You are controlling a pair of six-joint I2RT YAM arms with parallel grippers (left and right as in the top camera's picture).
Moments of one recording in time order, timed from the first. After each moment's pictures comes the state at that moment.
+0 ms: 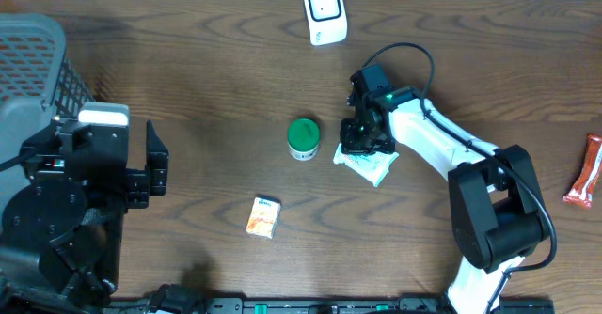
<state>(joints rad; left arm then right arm) -0.26 0.78 1.41 -0.97 -0.39 0.20 0.41 1.94 1.27 -0.73 -0.22 0.40</state>
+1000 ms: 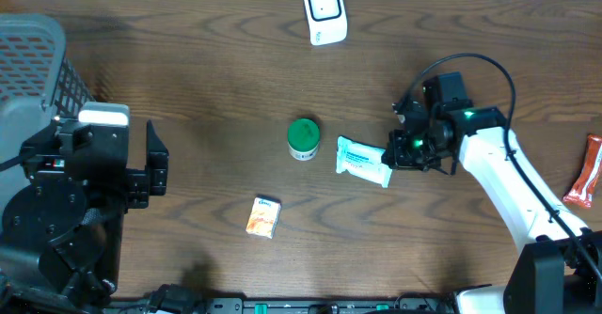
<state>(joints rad) -0.26 0.78 1.41 -0.97 -0.39 0.20 0.19 1.56 1.08 -0.87 -0.42 0.18</state>
